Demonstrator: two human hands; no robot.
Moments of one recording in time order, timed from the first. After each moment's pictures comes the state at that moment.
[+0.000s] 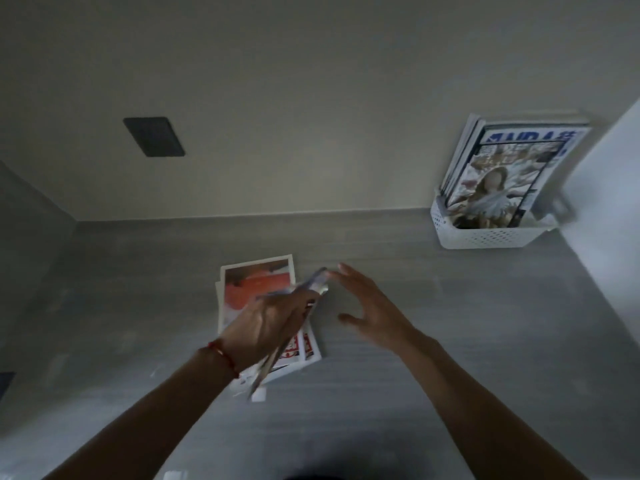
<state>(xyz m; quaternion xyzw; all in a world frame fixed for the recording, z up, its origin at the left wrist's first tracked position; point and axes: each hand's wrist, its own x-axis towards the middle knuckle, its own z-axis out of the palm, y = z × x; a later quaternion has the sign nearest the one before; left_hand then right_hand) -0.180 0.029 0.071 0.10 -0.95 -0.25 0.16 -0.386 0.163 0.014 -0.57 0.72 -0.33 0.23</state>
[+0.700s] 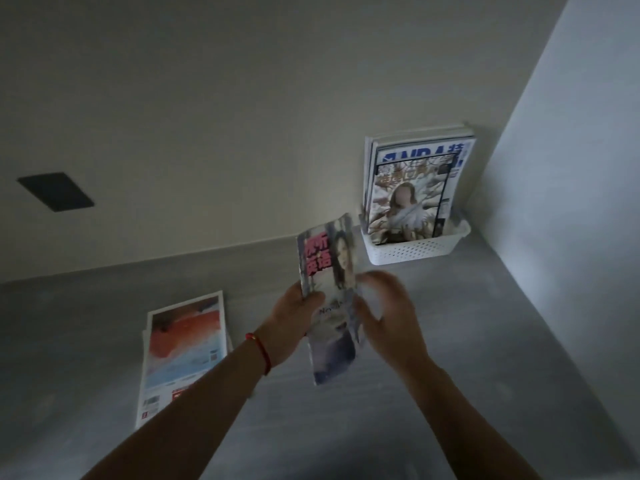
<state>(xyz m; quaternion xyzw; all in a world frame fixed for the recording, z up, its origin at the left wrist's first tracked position) -0.379 0.139 0.097 0.34 -0.60 -0.72 0.09 -0.493 0.274 0.058 -0.39 0.78 -0.48 0.05</state>
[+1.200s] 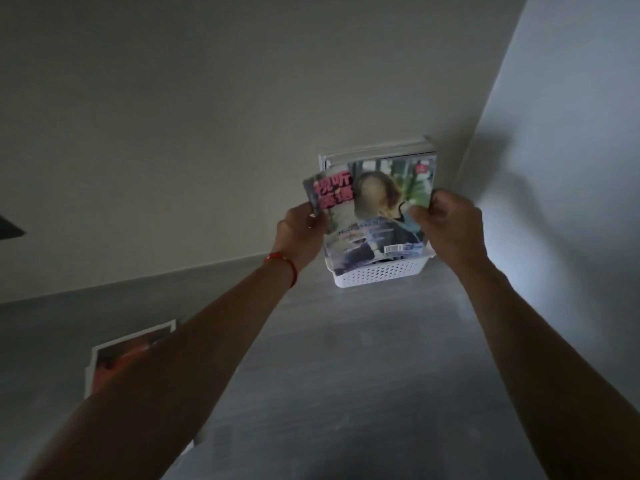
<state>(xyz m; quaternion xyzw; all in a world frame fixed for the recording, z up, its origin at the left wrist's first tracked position) -0.579 0.099 0.138 0.36 -0.80 -0.45 0.18 -0.741 0.288 0.118 -0.30 0.83 -0.47 -0.03</state>
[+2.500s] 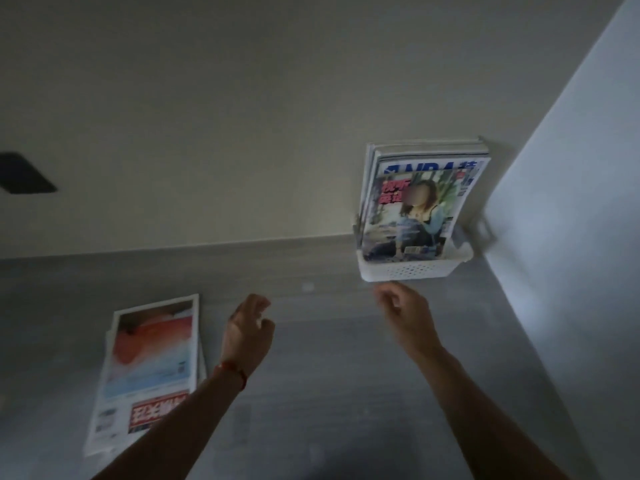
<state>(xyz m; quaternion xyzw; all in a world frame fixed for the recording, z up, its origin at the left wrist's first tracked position) -0.380 0.084 0.008 0.47 -0.77 -0.39 0.17 -0.609 0.263 0.011 -0.34 0.82 -0.43 0.15</state>
